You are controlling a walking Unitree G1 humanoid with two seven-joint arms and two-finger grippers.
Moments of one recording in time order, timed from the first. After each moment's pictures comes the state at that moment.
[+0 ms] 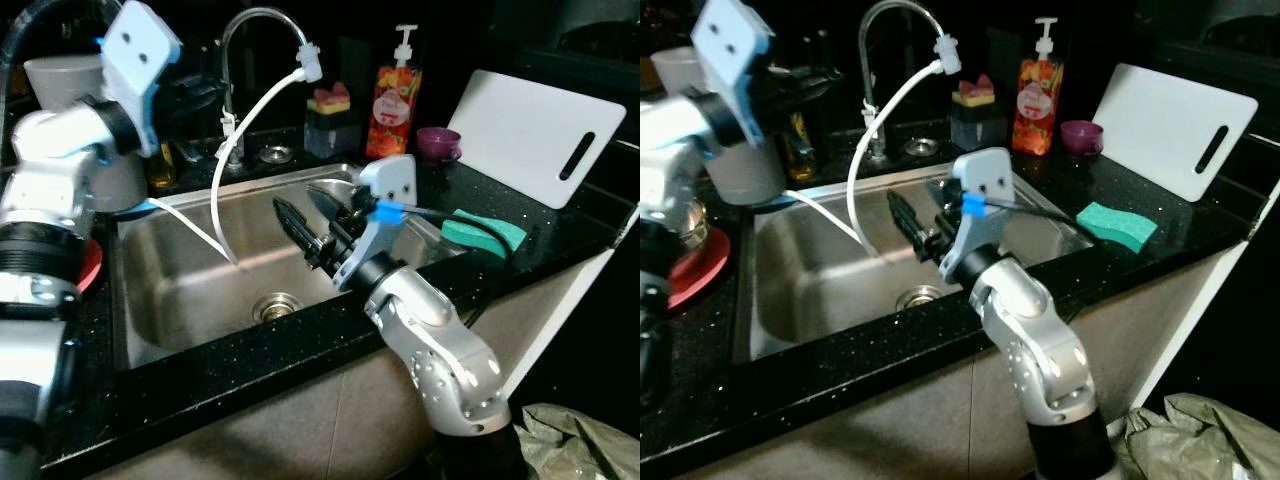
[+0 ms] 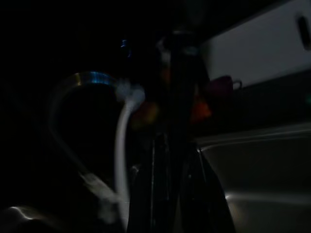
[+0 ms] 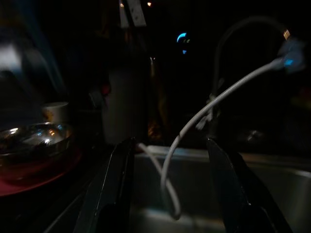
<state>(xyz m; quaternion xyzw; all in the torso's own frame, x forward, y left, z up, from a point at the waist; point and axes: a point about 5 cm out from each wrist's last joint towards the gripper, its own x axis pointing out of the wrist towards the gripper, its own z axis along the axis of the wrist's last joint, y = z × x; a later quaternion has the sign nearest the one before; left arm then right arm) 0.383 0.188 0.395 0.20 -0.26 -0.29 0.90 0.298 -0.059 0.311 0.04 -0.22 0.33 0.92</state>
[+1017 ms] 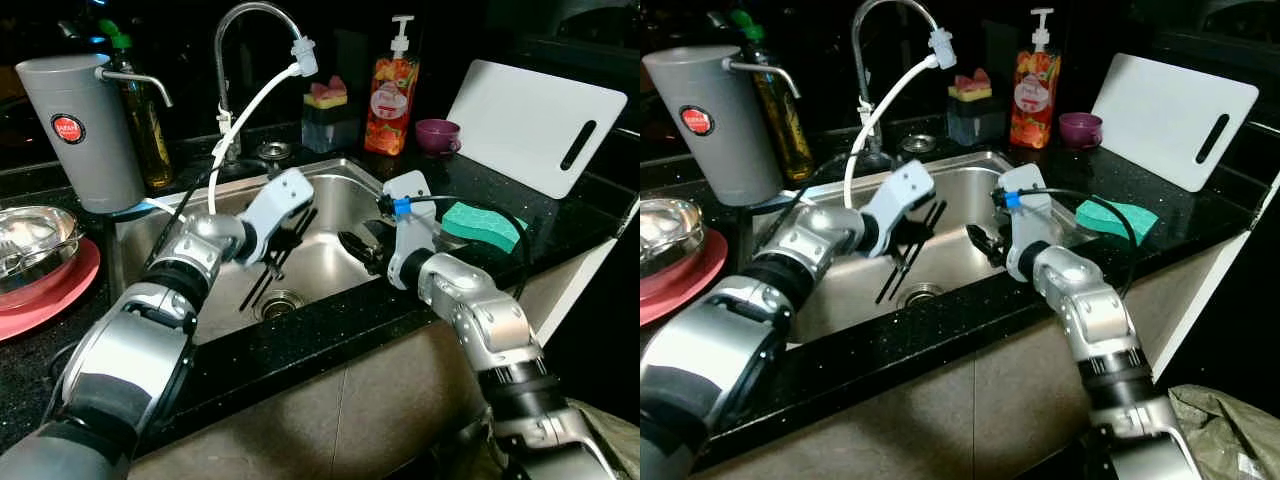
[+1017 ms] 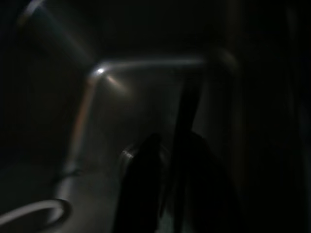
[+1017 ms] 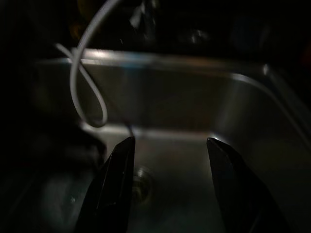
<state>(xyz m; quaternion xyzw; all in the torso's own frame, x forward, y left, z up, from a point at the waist) 0.415 0.098 0.264 0.28 0.07 -0.39 0.87 0.376 -0.120 0.277 -0.07 -0.04 0.26 0.96</state>
